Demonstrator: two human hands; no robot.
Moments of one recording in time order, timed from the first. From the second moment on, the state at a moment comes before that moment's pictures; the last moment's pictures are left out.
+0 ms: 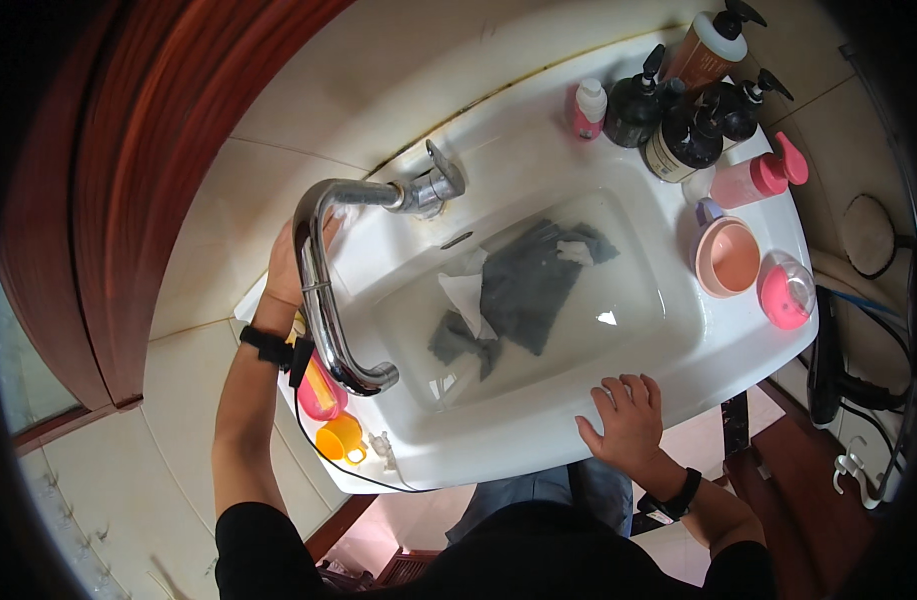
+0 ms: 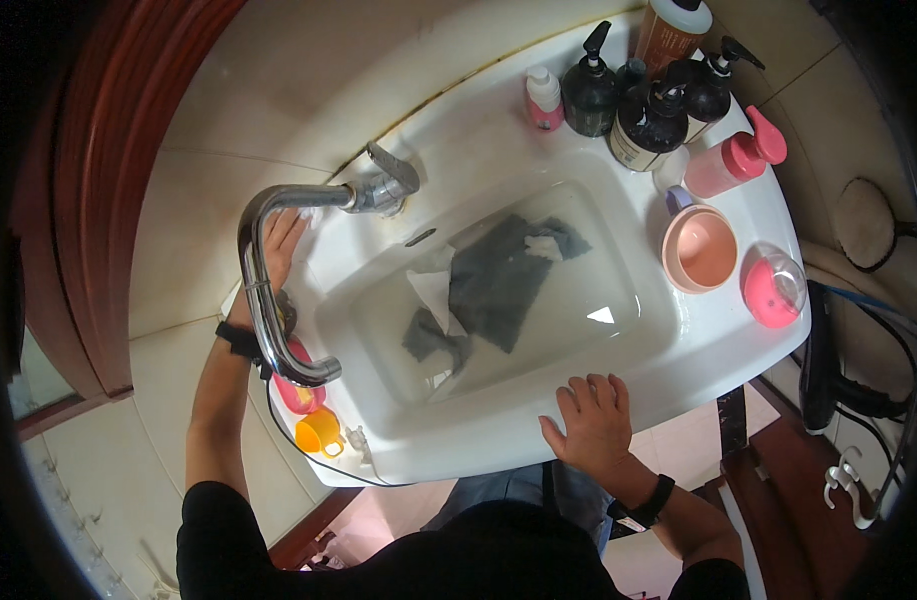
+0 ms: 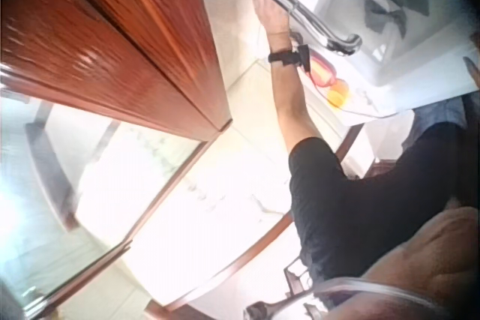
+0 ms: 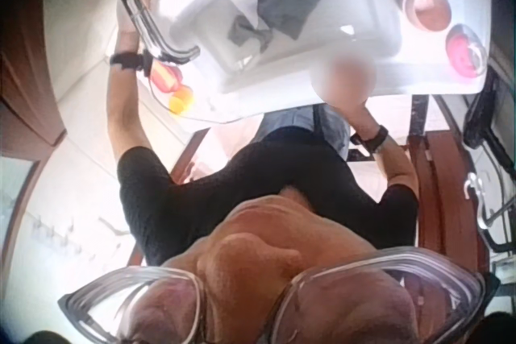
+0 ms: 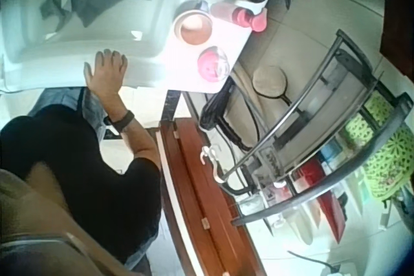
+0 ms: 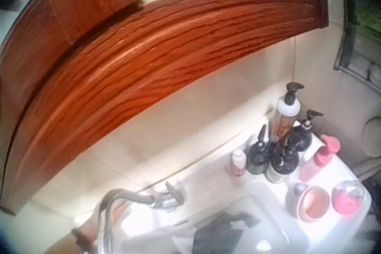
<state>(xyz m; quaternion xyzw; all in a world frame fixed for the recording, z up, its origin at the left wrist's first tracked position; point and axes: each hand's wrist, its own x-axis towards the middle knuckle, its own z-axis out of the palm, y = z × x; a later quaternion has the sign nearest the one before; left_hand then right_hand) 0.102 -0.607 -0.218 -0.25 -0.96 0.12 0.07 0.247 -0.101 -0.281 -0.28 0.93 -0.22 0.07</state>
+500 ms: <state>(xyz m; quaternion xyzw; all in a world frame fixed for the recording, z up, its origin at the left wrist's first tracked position) 0.072 -0.555 -0.249 -0.19 -0.98 0.00 0.09 0.249 -0.099 -0.283 -0.29 0.93 -0.21 0.06</state>
